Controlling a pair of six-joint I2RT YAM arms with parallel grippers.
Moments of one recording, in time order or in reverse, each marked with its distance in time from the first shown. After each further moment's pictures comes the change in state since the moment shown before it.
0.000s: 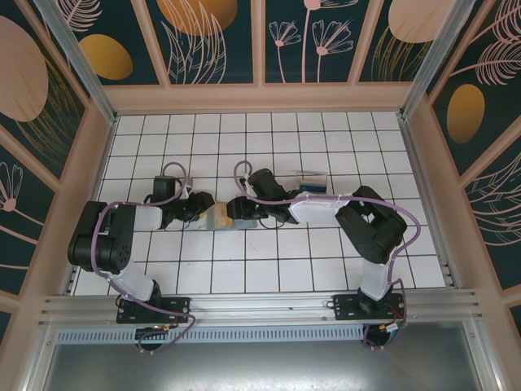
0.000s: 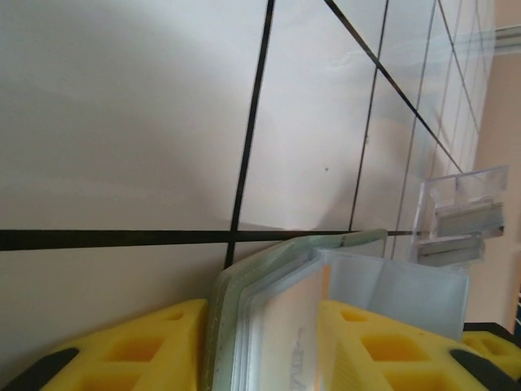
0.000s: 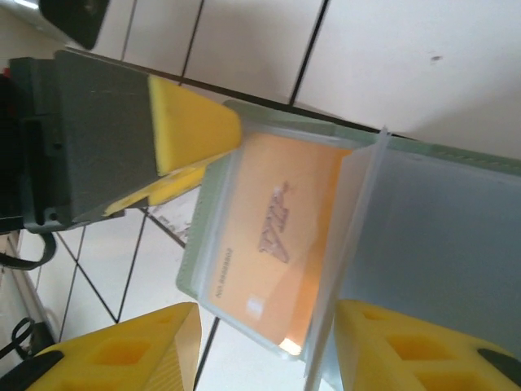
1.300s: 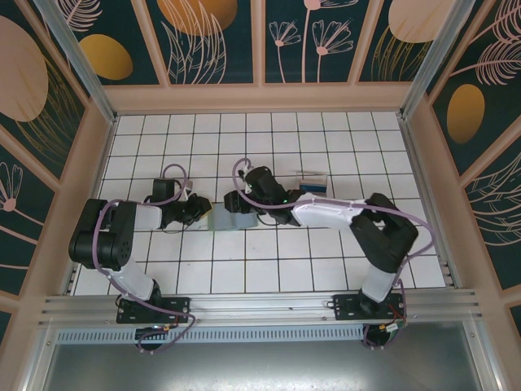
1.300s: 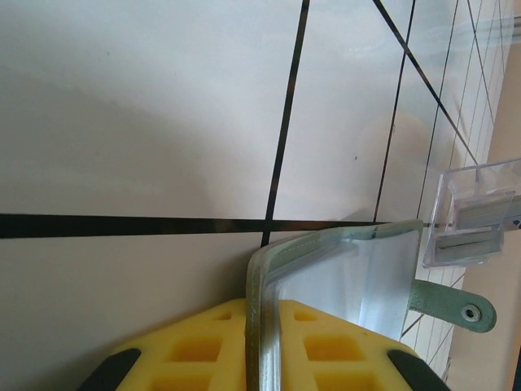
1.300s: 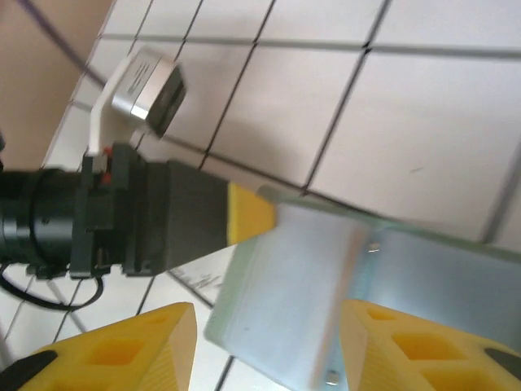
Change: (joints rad) left arm 0.020 0.026 0.006 -0.046 0.002 0.068; right arm 0.039 -0.123 0.017 -0.056 0.266 -0.077
